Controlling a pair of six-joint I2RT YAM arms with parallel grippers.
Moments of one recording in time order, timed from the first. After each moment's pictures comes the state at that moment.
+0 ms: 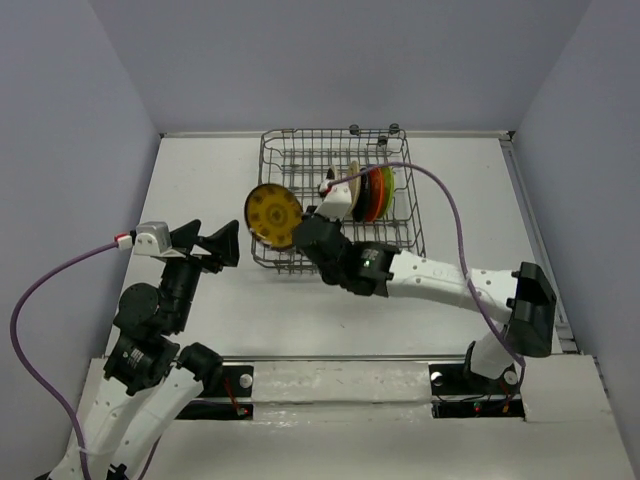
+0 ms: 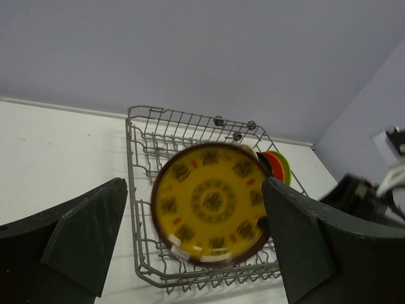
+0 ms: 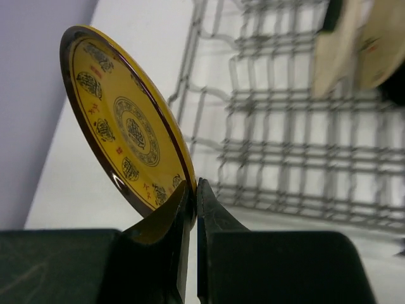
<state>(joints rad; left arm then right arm) -0.53 0.31 0.68 -0.17 -0.31 -0.31 1.25 1.61 1.36 -0.22 0.82 0.78</state>
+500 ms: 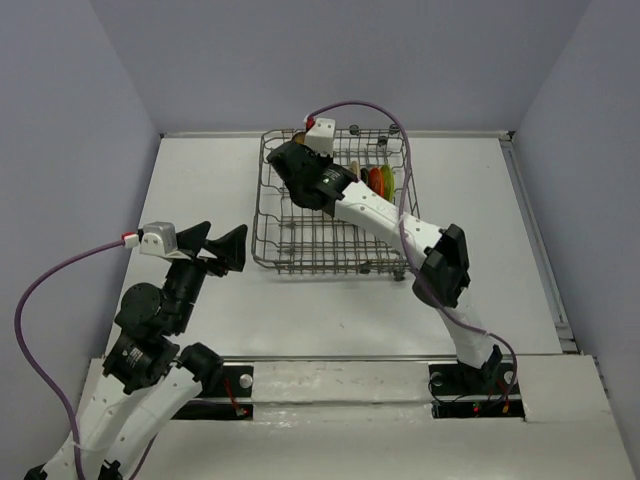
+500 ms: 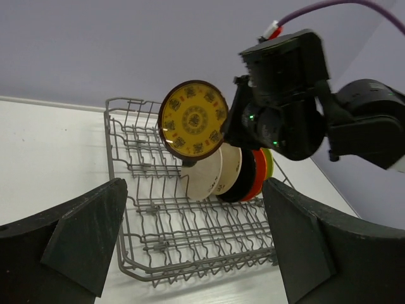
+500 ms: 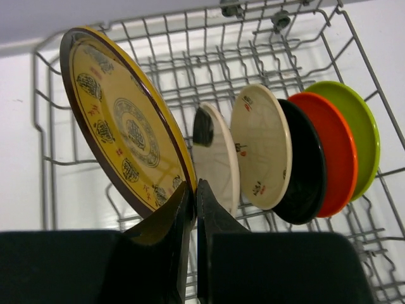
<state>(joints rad) -0.58 0.31 0.68 -0.18 -0.30 -0.32 0.90 2.15 2.19 -0.70 0.99 0.62</state>
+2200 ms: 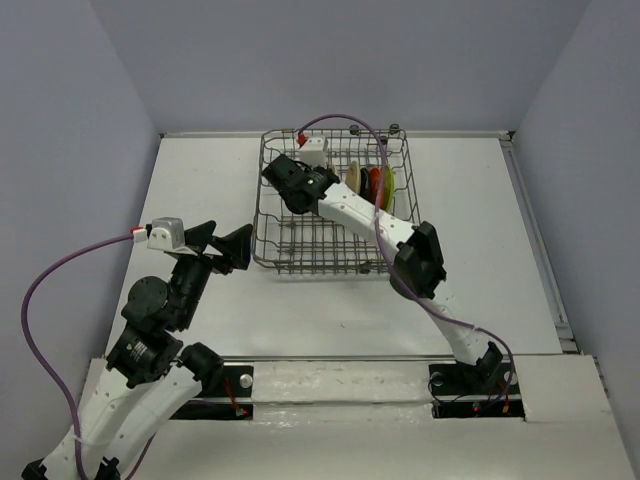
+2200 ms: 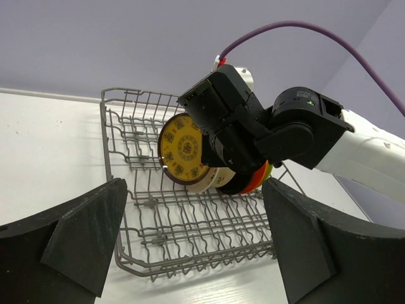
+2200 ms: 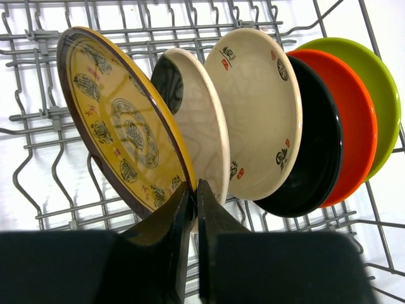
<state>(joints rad) -0.61 0.35 0.68 -0.18 -0.30 -0.32 0.87 2.42 2.42 -1.01 1.00 0.67</state>
